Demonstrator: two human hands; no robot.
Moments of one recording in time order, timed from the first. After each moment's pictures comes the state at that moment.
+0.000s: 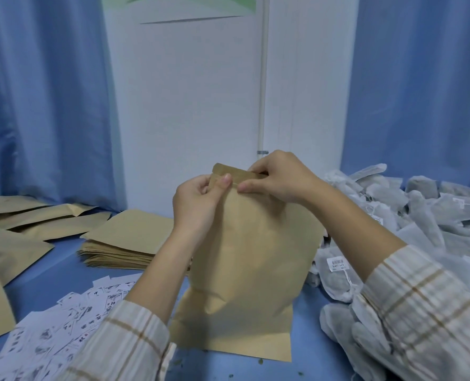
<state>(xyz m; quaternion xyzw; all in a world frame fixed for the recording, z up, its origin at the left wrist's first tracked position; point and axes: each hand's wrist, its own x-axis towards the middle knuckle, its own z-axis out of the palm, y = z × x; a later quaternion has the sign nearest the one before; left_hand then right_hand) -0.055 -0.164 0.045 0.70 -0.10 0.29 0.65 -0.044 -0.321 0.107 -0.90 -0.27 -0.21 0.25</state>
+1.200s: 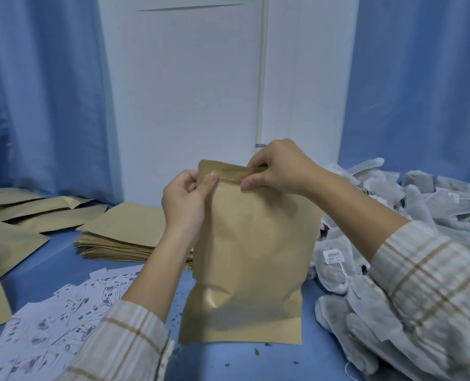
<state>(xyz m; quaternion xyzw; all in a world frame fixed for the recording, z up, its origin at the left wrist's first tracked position) -0.055 -0.161 0.034 0.62 -0.08 0.32 0.71 -0.043 -0.326 0.111 -0.91 -0.29 -0.22 0.18</state>
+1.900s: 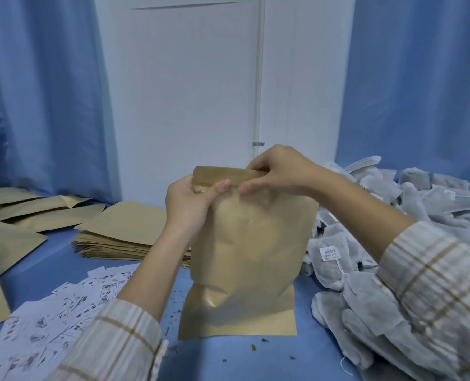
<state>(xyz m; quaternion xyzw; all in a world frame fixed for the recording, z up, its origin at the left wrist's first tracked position) -0.055 -0.163 0.032 0.66 -0.09 0.28 0.70 -0.042 -0.336 0.105 -0.92 -0.29 -0.18 0.20</state>
